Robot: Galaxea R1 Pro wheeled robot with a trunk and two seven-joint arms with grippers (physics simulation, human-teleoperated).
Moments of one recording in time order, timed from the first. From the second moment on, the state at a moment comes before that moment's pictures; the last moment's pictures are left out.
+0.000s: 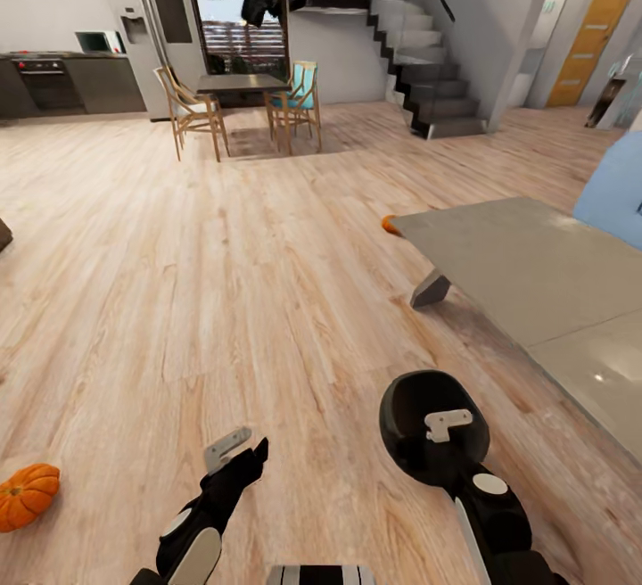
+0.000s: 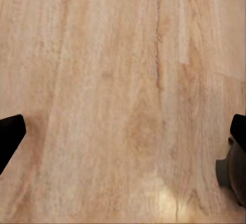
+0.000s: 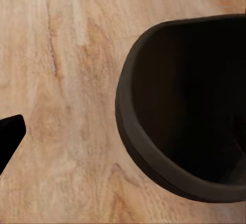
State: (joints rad) left arm -0.15 0.05 -0.38 -1.43 0.80 0.18 0.53; right arm -0.14 0.08 0.02 -1.62 0.15 0.64 0.12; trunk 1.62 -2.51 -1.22
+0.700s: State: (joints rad) left arm -0.14 0.05 -0.38 -1.43 0.80 0.18 0.53; right arm -0.13 0.08 0.02 -1.62 0.15 0.65 0.12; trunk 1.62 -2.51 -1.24
